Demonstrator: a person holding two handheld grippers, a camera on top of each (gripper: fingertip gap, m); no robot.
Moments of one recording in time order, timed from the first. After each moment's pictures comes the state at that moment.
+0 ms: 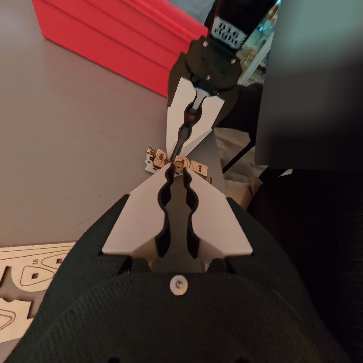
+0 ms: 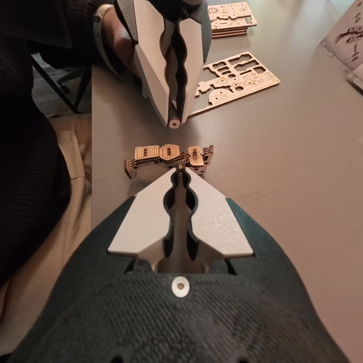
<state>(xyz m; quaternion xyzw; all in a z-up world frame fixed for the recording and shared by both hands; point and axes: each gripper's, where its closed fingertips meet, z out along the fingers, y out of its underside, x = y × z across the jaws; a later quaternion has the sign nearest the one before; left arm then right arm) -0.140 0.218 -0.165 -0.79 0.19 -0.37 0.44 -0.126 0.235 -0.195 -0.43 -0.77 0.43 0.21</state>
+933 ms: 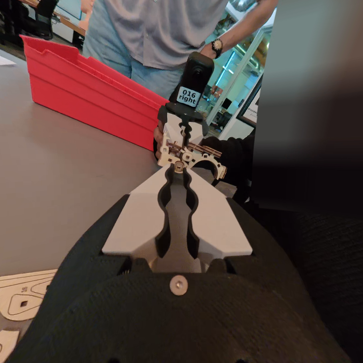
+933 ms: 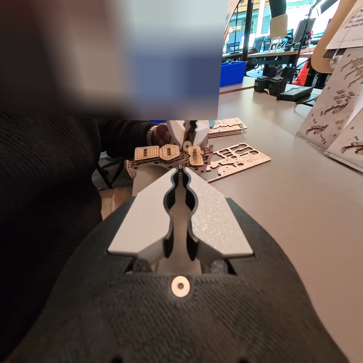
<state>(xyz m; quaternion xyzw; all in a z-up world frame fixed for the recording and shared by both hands) -0.152 0.207 -0.111 -0.68 0.17 -0.48 0.52 -0.123 0.221 -0.114 -0.38 -0.64 0.62 0.25</state>
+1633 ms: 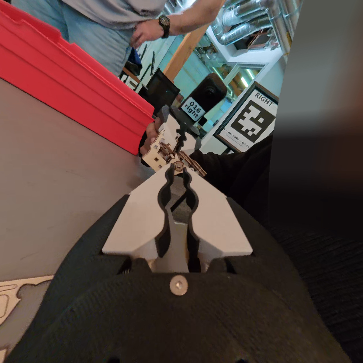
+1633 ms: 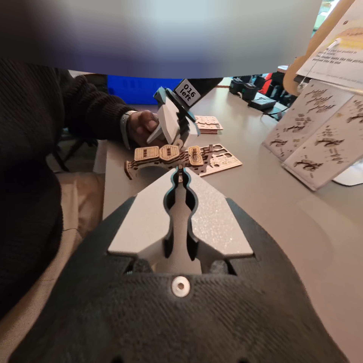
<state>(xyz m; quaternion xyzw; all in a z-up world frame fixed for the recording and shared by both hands) -0.145 0.206 -0.103 -0.66 0.11 -0.57 0.48 -0.130 0.222 -0.113 -0.36 -0.68 0.53 0.35</state>
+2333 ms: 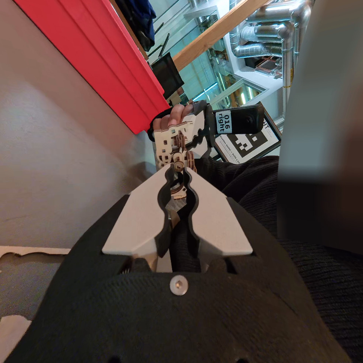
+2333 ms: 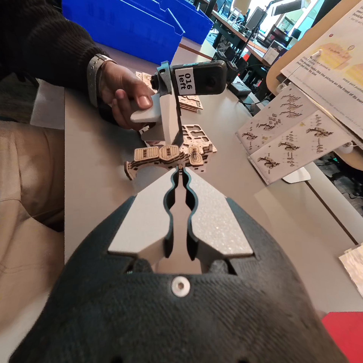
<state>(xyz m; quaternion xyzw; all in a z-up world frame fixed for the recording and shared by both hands) -0.144 0.215 -0.127 -0.68 0.02 -0.63 0.38 -0.134 0.231 -0.127 -0.34 -0.74 0.38 0.44</state>
